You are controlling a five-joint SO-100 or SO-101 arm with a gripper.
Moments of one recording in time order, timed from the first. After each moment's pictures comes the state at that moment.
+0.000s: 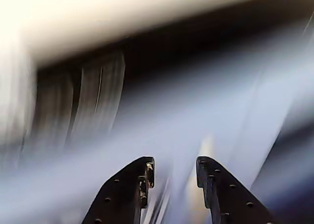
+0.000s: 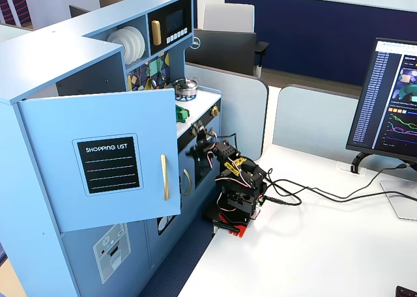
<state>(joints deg) 21.0 162.0 151.3 30.2 -93.6</state>
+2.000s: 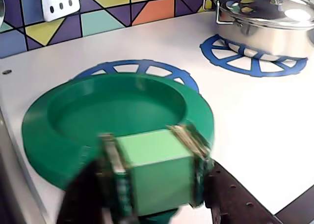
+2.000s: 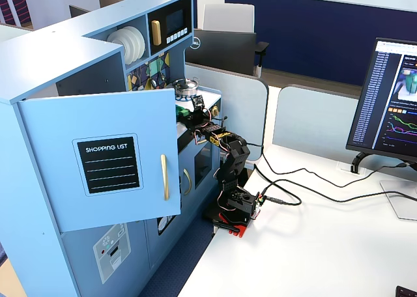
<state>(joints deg) 33.2 115.4 125.7 -10.6 -93.9</state>
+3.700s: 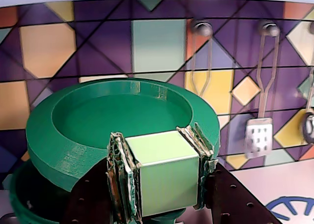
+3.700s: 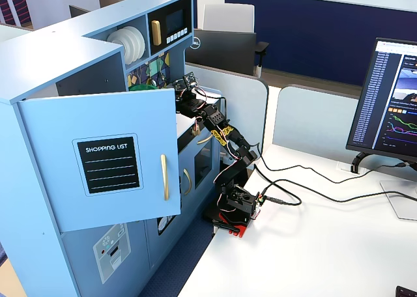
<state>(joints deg) 9.6 126.5 88.4 27.6 -94.4</state>
